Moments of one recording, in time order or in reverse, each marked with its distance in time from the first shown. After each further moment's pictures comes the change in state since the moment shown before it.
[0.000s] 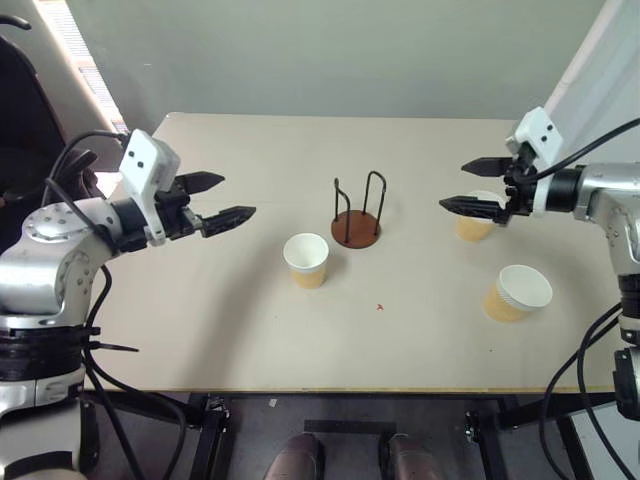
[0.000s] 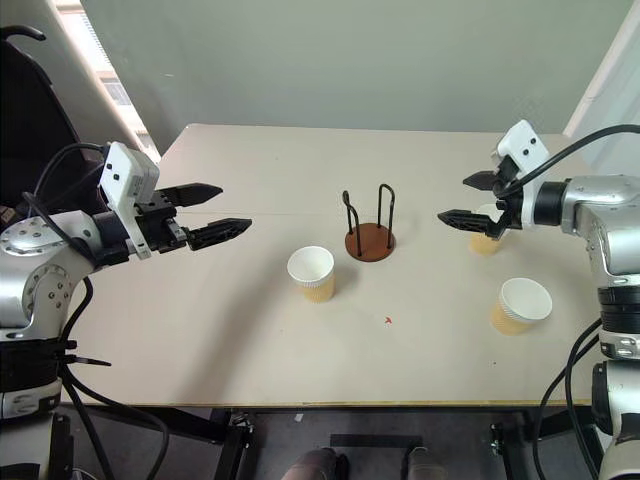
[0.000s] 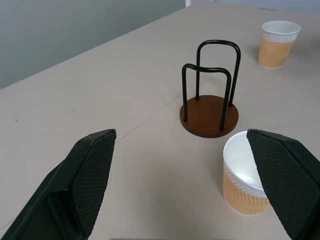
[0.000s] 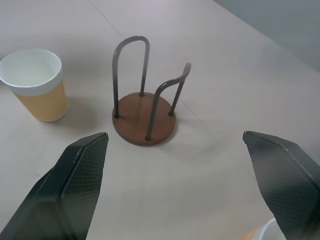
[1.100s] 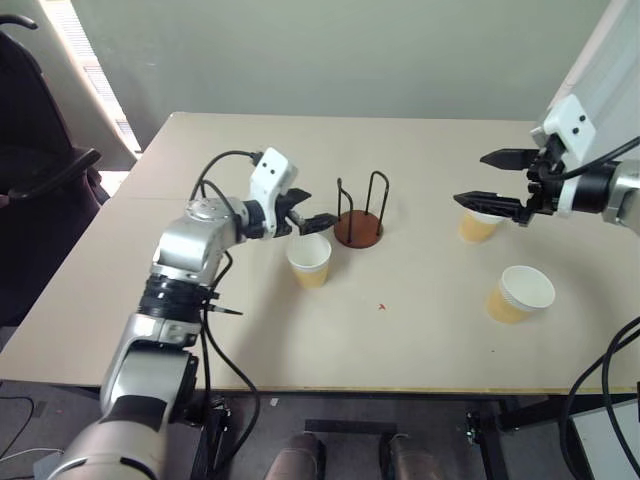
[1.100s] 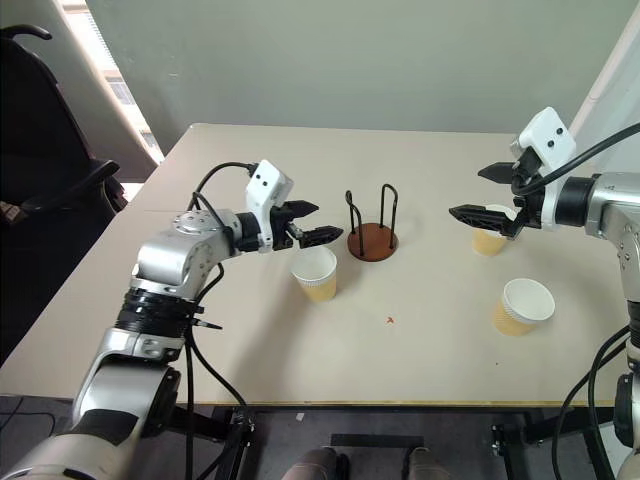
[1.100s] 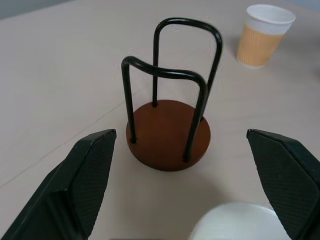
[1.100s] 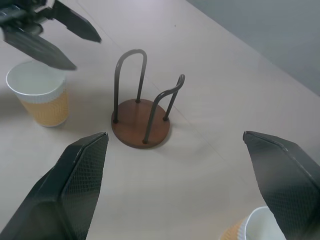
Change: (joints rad) left arm -0.311 -0.400 -0.312 0.349 0.213 -0.013 0.125; right arm 0.073 -0.097 -0.087 -0.202 0.081 0.125 -0.065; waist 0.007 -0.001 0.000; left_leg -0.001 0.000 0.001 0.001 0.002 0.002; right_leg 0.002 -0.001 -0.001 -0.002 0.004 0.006
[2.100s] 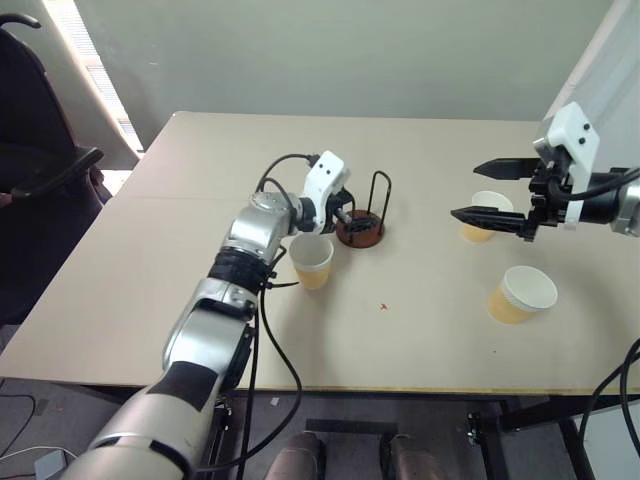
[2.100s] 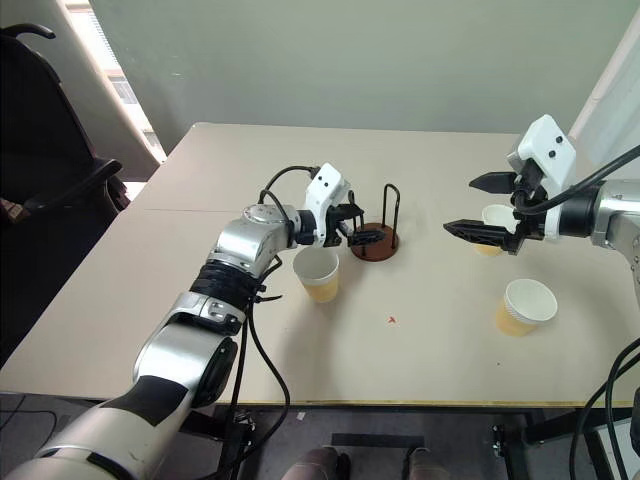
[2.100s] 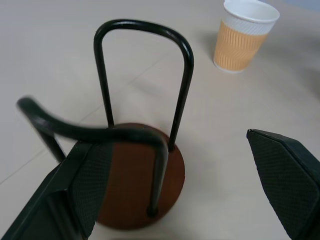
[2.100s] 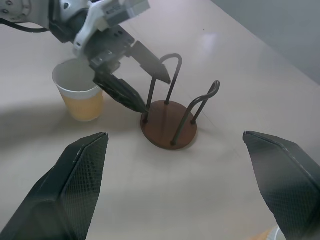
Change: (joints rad) left arm -0.218 -0.239 -0.035 0.456 0.151 -0.207 -0.035; right arm 0.071 -0.059 -0.028 -0.130 0.116 0.045 0.013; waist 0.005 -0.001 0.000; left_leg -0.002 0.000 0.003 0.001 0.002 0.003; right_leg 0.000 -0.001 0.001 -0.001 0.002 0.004
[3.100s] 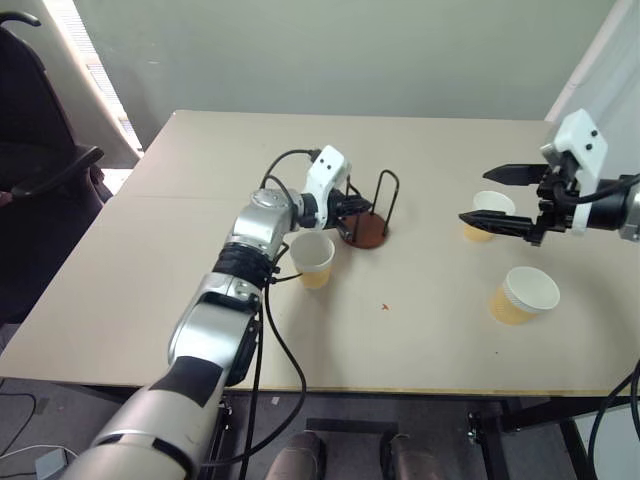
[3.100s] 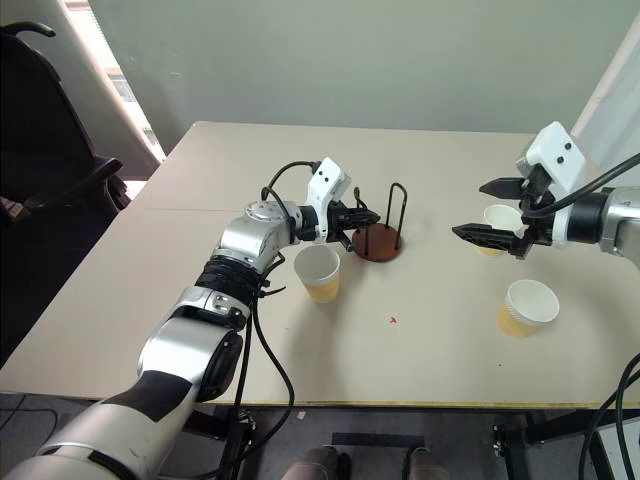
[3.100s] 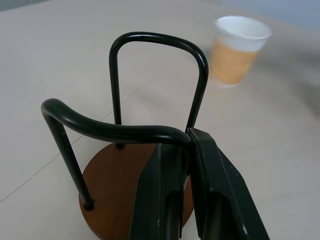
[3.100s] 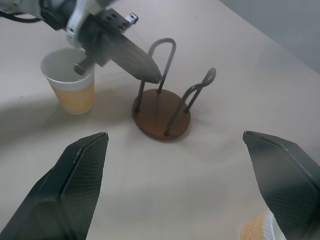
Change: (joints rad) left arm -0.008 -0.007 0.033 -0.020 0.001 -0.047 -0.110; right arm 0.043 -0.054 -0.037 -0.014 0.021 0.022 -0.016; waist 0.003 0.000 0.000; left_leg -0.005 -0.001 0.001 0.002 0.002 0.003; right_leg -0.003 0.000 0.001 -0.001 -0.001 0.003
